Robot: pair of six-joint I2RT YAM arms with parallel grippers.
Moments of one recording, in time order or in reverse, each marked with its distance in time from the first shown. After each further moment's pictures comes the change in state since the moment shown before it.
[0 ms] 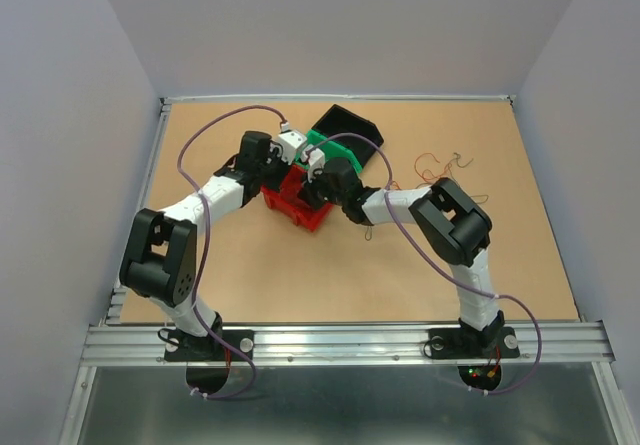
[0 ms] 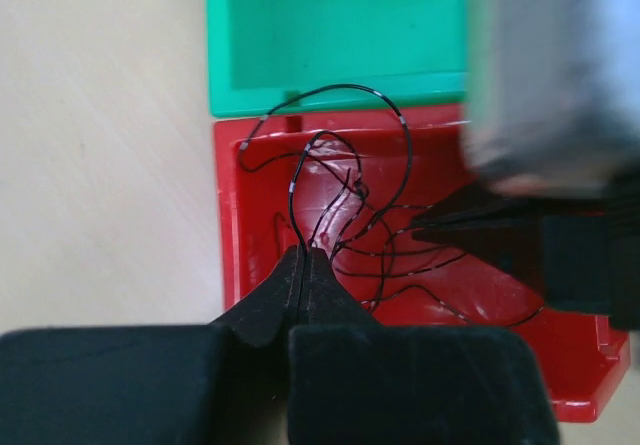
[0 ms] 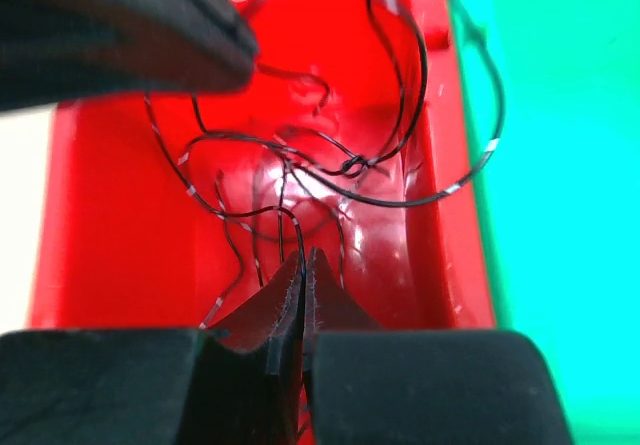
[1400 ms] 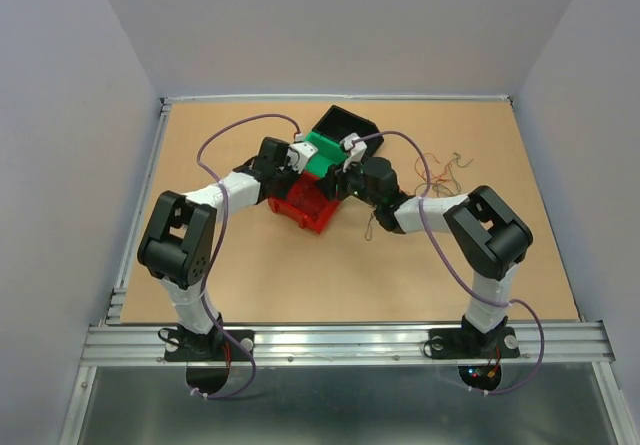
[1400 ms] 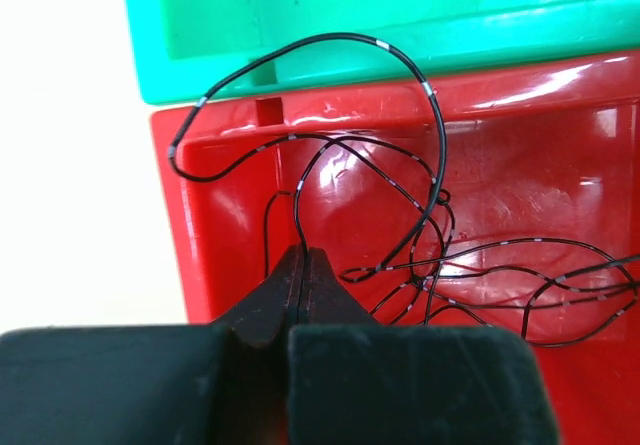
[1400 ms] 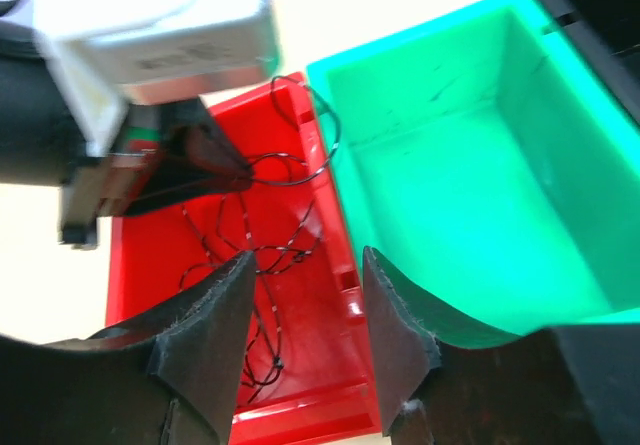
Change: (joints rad) left arm -0.073 0.158 0.056 -0.067 -0.140 0.006; right arm -0.100 -0.228 -0.286 0.276 0.002 0.162
